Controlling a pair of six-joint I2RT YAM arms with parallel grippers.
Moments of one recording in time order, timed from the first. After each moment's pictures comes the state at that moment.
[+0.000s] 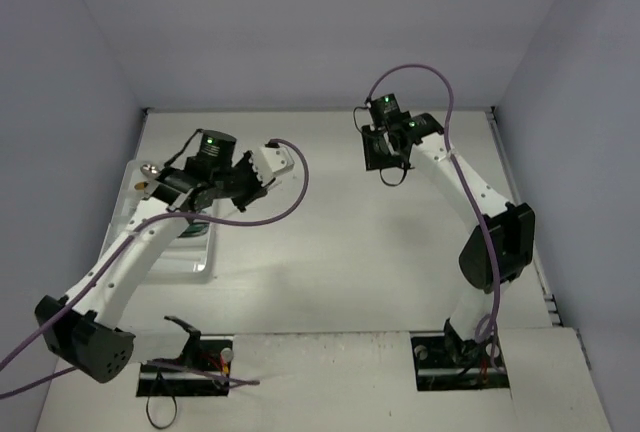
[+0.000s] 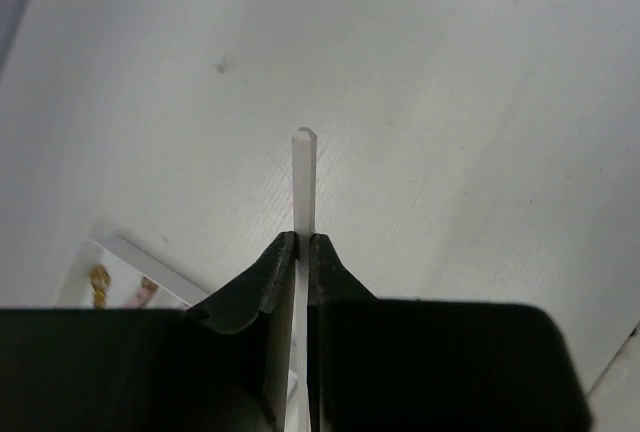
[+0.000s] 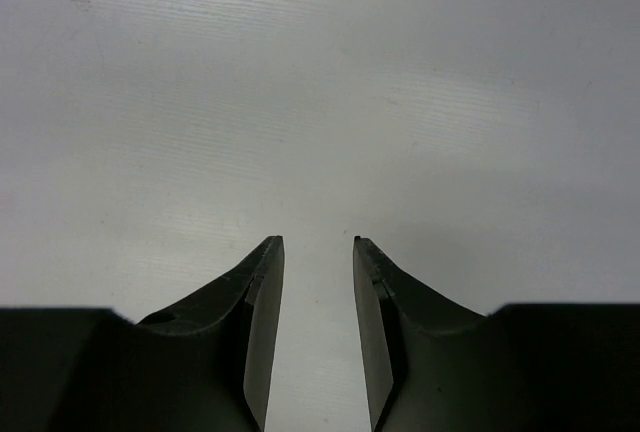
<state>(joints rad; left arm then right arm) -0.47 1.30 1.34 -0.80 0.29 0.51 0.45 1.77 1.67 -0.88 0.12 0.25</state>
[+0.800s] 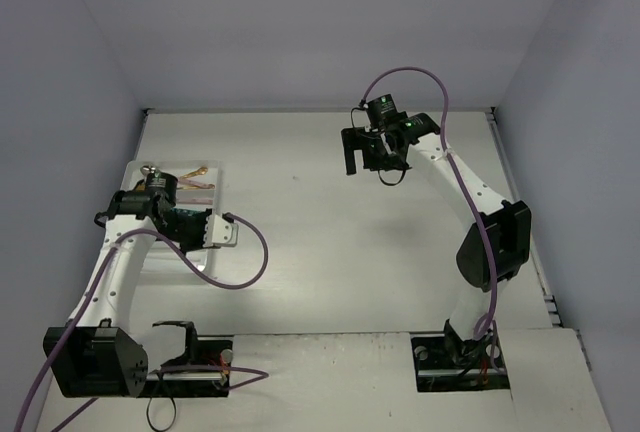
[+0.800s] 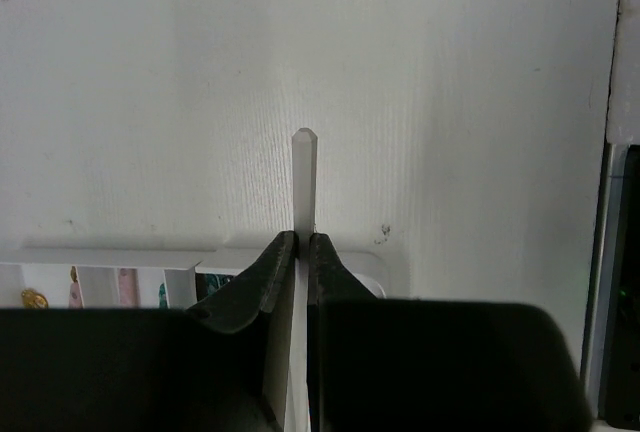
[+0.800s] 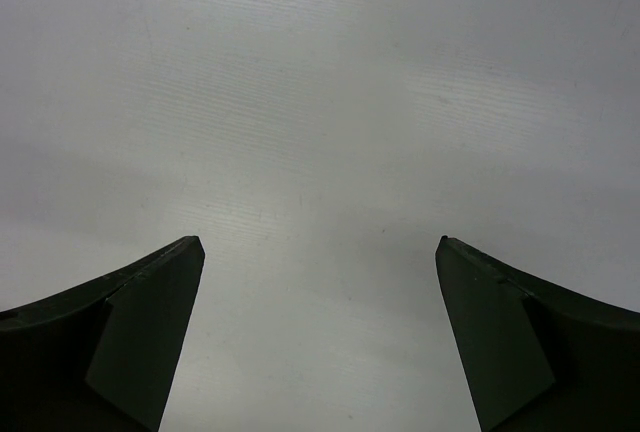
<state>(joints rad) 0.00 1.14 1.05 -1.28 0.69 1.59 0.45 1.80 1.69 -0.88 0.03 0.26</state>
